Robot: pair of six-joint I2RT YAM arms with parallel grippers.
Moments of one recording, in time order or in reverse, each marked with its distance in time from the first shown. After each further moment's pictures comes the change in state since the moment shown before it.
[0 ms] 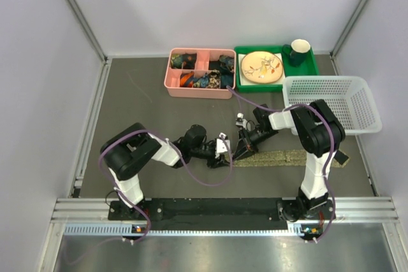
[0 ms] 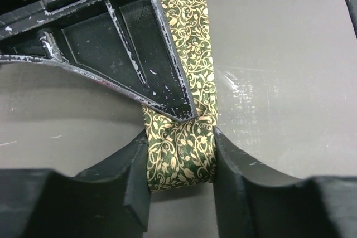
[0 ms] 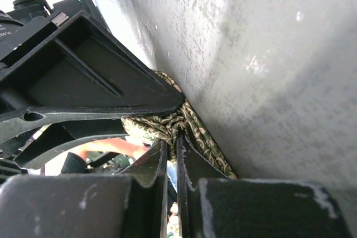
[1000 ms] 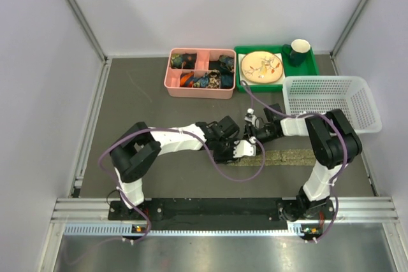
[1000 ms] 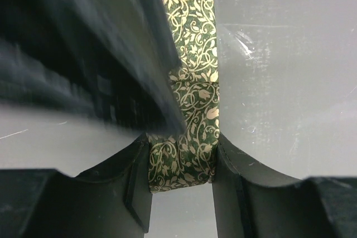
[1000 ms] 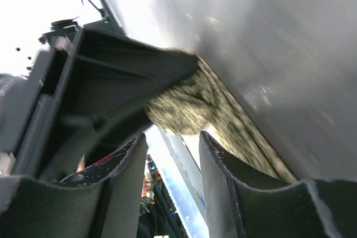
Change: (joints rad) left arm -0.151 0.031 0.542 -1.088 -0.410 0.270; right arm -0.075 -0.197 -0.151 0.160 -0.039 0.124
